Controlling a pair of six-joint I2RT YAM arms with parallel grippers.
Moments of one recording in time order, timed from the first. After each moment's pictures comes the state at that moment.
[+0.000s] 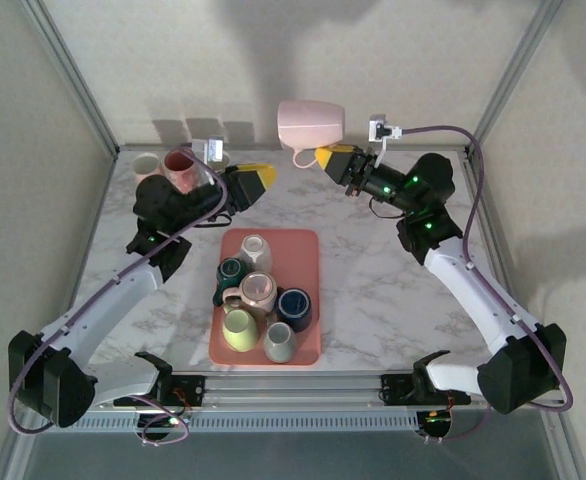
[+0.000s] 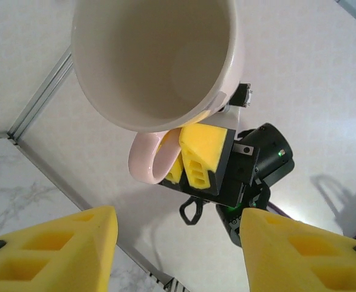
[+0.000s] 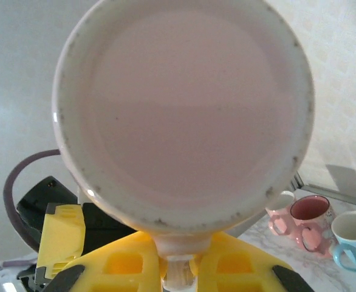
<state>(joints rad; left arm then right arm) -0.43 1.21 1.02 0.52 0.71 -0.93 0.44 1.27 1.15 0.42 -0.73 0.73</state>
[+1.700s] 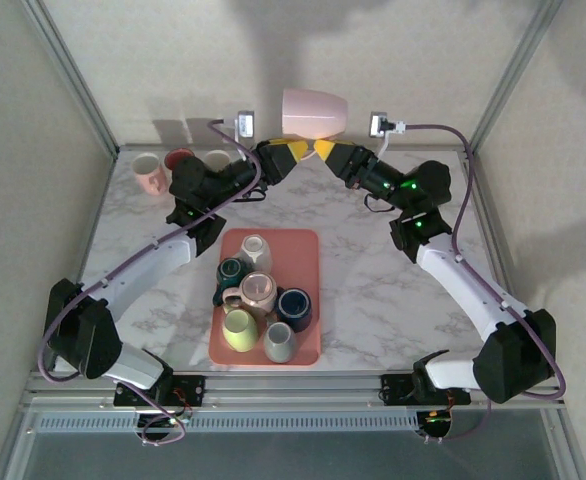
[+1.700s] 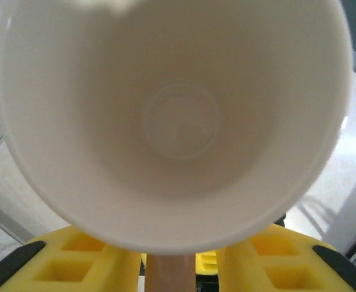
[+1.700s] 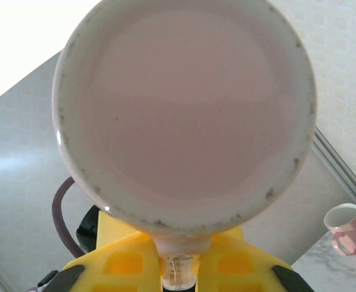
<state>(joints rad) -0.53 1.48 1.22 0.74 0.64 -0.98 0.45 1.32 1.12 0.69 -0.73 1.03</state>
